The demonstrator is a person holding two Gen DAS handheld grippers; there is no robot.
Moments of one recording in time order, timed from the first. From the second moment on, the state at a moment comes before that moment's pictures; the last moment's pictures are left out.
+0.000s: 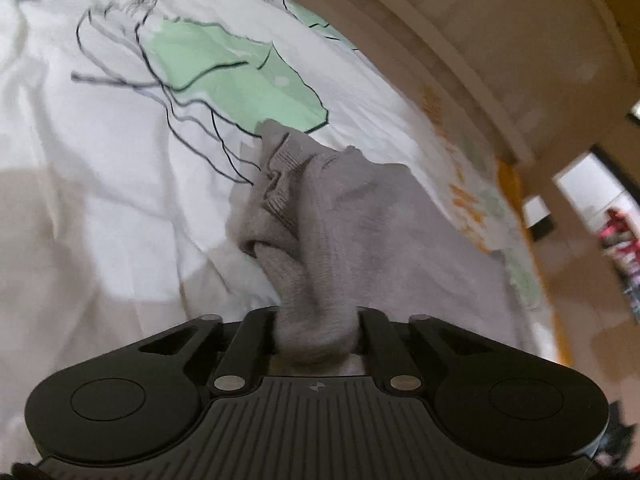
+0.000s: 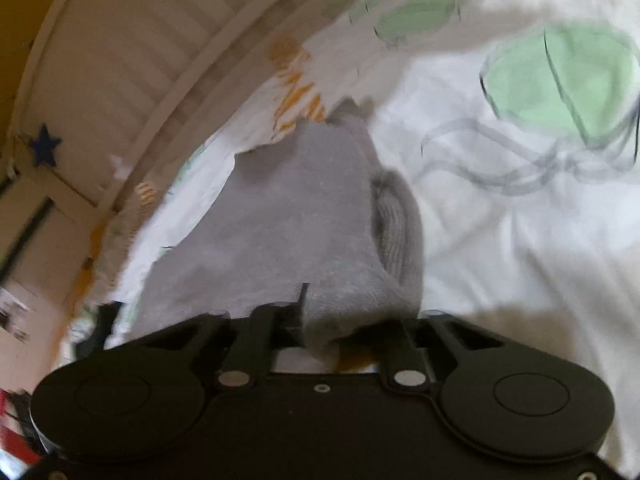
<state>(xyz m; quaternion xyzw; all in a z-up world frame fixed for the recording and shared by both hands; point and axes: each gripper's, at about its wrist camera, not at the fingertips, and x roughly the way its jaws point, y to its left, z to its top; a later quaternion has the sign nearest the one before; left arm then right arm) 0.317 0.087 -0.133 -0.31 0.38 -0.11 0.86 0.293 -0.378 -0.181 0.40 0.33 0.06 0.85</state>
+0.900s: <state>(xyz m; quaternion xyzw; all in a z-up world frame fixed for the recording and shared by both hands) 0.175 0.136 -0.105 -0.20 0.46 -0.12 0.86 0.142 -0.332 -0.124 0.29 0.45 0.06 0.84</state>
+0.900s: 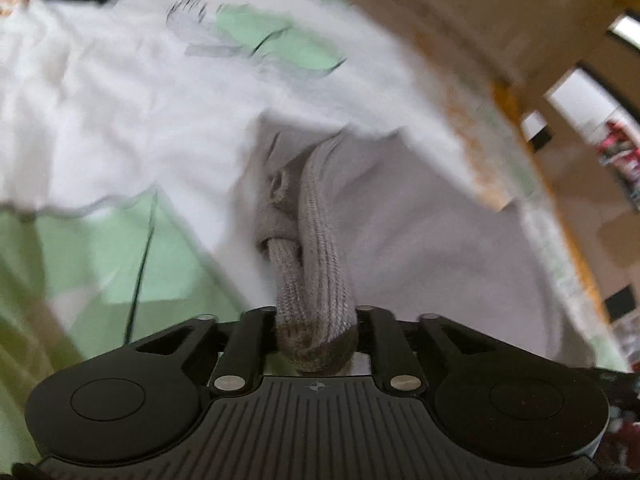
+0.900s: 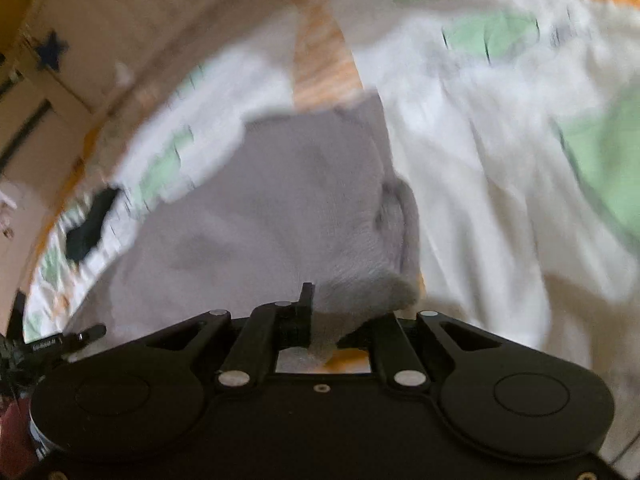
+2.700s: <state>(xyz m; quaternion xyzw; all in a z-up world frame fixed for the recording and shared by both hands) 0.264 0.030 -0.117 -0.03 0.38 -0.11 0.92 0.196 -0.362 -0.097 0.20 0.41 0.09 0.88</state>
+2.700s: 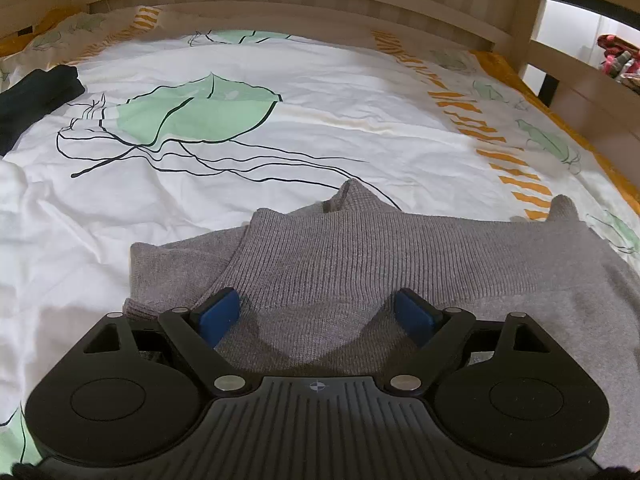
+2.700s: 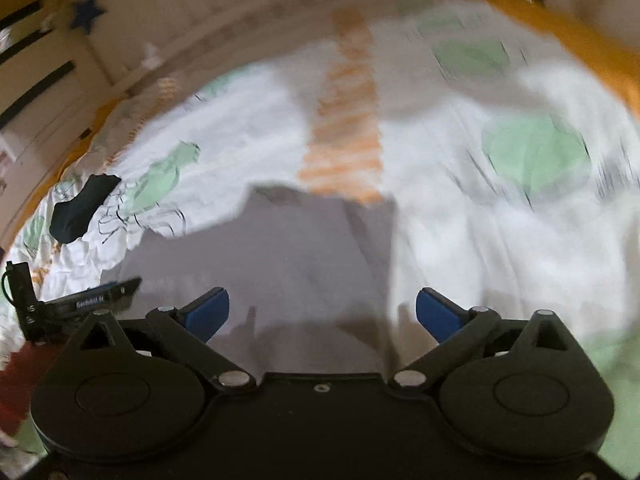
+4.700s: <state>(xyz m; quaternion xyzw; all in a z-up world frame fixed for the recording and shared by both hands) 0.191 -0.055 -0.111 -0.12 0.40 -0.17 0.89 0.241 -0.367 -0.160 0.35 0.46 0.21 0.79</state>
